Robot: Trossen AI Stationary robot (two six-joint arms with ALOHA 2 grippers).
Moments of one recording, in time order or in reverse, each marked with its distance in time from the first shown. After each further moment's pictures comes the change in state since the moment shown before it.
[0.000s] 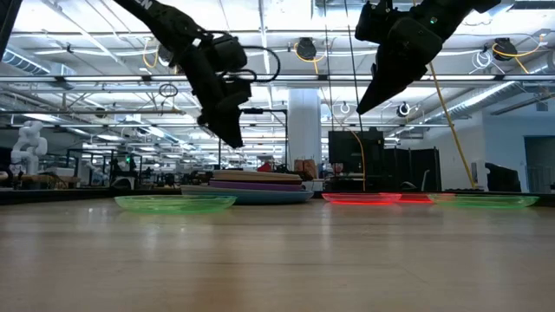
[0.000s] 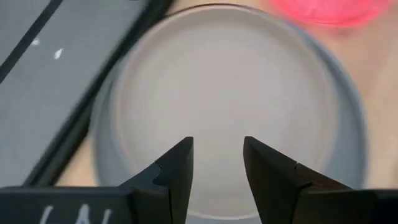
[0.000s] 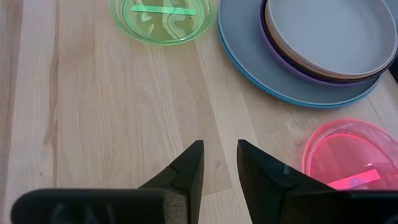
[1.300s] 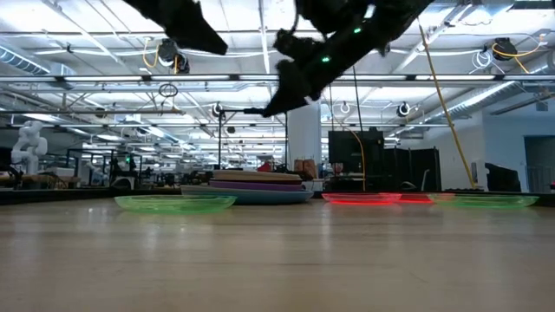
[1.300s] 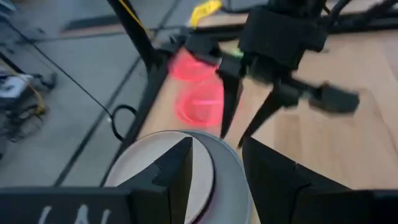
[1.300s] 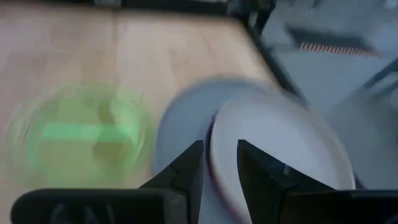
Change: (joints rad) left arm -0.330 -0.601 -0.290 0.209 -0.113 0.128; right arm -0.207 0.438 0.252 0.516 -0.004 -0.288
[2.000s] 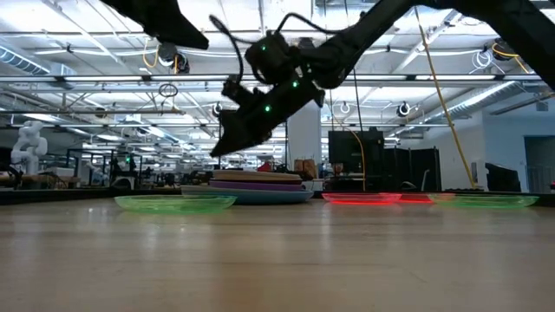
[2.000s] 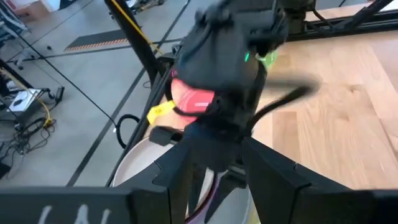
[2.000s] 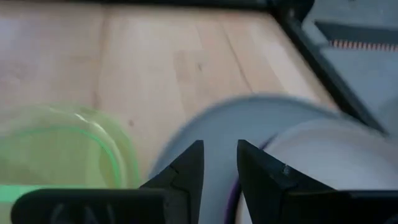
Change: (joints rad) left arm -0.024 -0.143 -0.102 0.007 -0.018 0.028; right arm -0.096 0.422 0.328 0.084 -0.179 -0.016
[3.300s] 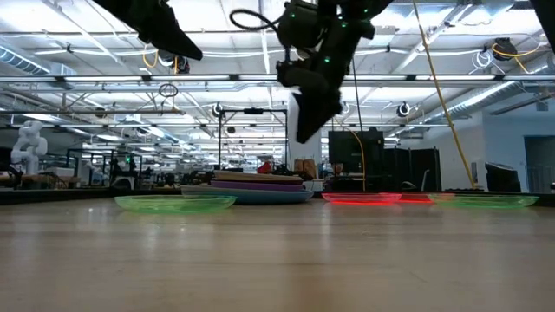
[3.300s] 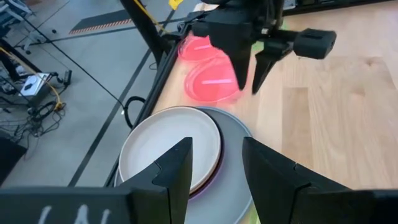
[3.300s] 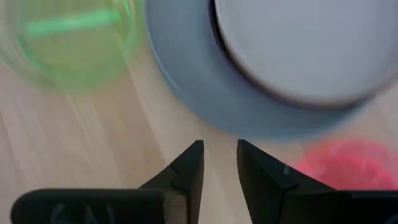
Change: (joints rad) left arm -0.001 0.001 0.001 -0.081 -0.047 0.010; right arm 0.008 -0.315 -0.001 -0.897 -0.002 0.292
